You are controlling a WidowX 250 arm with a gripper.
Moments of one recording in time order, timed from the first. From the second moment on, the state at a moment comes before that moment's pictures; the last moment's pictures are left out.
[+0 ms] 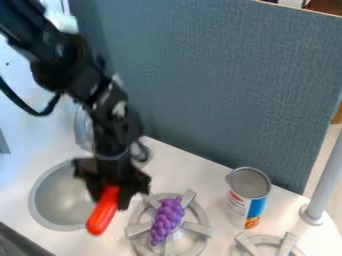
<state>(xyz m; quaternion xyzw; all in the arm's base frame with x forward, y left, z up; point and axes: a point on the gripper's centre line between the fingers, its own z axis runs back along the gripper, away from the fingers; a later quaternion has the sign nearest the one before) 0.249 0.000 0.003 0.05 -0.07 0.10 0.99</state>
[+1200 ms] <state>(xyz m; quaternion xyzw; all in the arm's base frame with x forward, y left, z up) 0.264 -0.180 -0.041 0.00 -0.04 -0.17 0.98</state>
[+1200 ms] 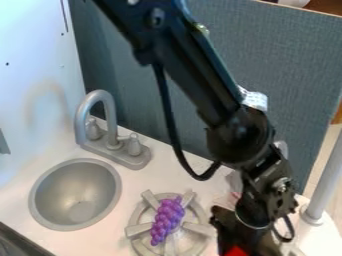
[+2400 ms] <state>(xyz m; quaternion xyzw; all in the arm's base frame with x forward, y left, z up) 0.294 -0.224 -0.092 -0.01 -0.01 -0.16 0.99</state>
